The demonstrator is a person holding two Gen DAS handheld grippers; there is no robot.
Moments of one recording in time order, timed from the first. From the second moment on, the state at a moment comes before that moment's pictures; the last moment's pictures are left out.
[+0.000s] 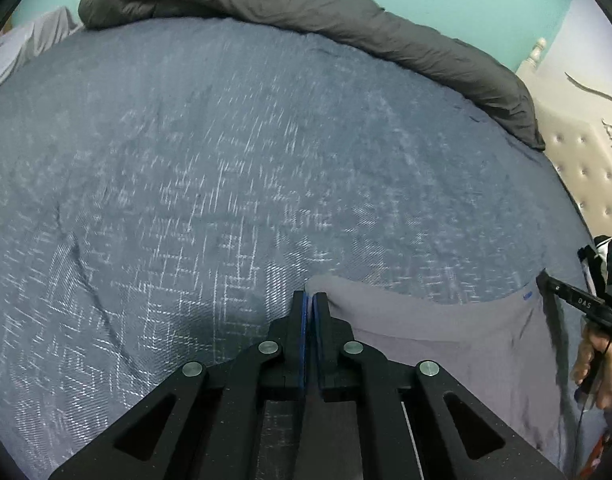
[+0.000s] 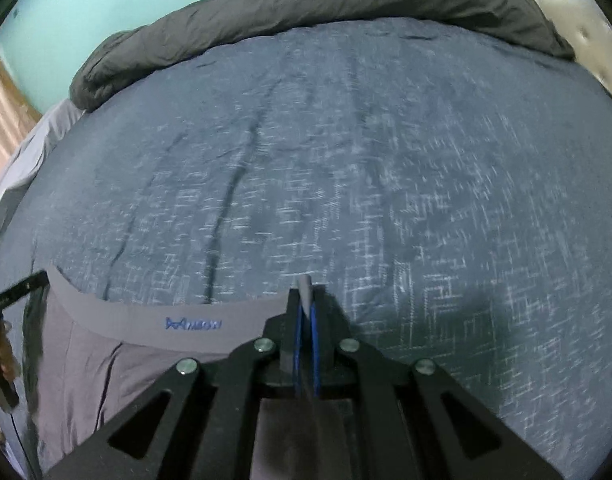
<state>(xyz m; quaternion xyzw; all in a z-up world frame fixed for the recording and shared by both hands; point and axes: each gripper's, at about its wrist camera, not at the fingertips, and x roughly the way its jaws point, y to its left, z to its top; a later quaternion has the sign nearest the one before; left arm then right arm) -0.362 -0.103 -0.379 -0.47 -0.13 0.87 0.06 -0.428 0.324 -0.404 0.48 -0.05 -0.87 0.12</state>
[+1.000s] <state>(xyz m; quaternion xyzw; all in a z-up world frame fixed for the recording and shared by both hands) -0.152 -0.104 -0.361 -0.44 -0.12 0.89 -0.01 -0.213 0.342 -0.379 0.45 -0.10 -0.89 0.08</state>
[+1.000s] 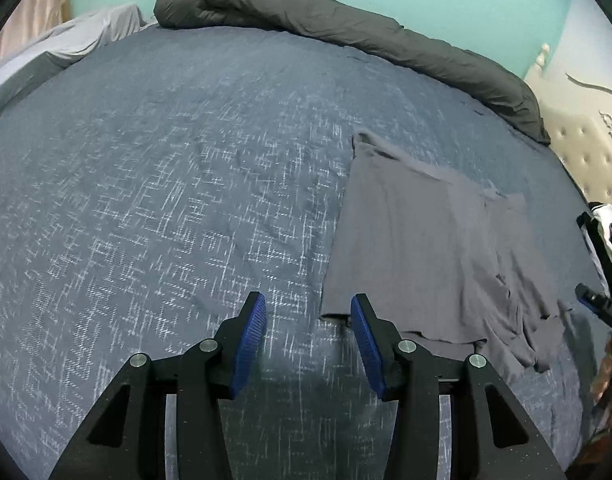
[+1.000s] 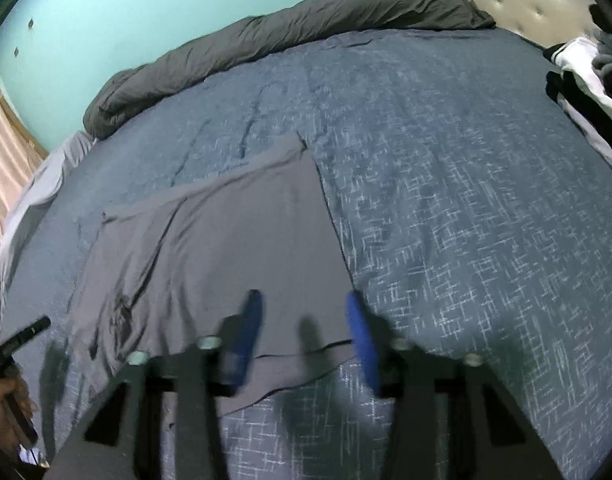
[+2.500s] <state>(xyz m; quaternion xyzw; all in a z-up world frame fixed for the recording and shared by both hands) -0.169 -0.114 -0.382 -0.46 -0.18 0.87 0.01 -0.232 0.402 -0.412 0.45 -0.16 -0.88 0.02</state>
